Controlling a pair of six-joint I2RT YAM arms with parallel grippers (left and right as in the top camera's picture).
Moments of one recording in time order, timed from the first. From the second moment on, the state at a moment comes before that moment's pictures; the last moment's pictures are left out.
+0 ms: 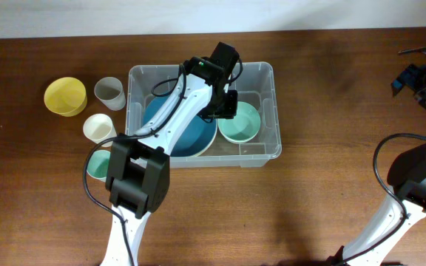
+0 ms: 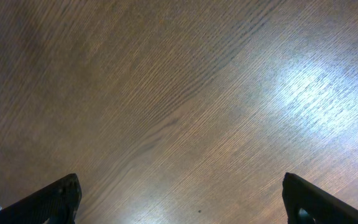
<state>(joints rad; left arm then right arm) -0.51 2.28 2.06 -1.12 0.12 -0.39 -0.48 2.23 2.40 -1.66 0.05 0.39</state>
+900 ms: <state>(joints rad) 0.17 2.32 2.79 -1.62 -0.04 -0.52 -0.48 2.23 2.40 -1.66 0.05 0.39</state>
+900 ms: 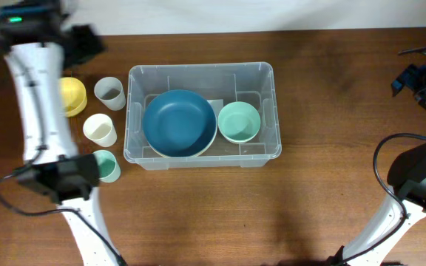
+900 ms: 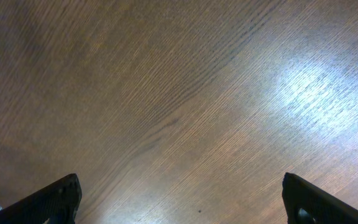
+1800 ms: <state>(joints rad) 0.39 2.71 2.78 -1.60 0.06 -0.70 -0.48 2.23 2.40 -1.66 0.05 0.39</state>
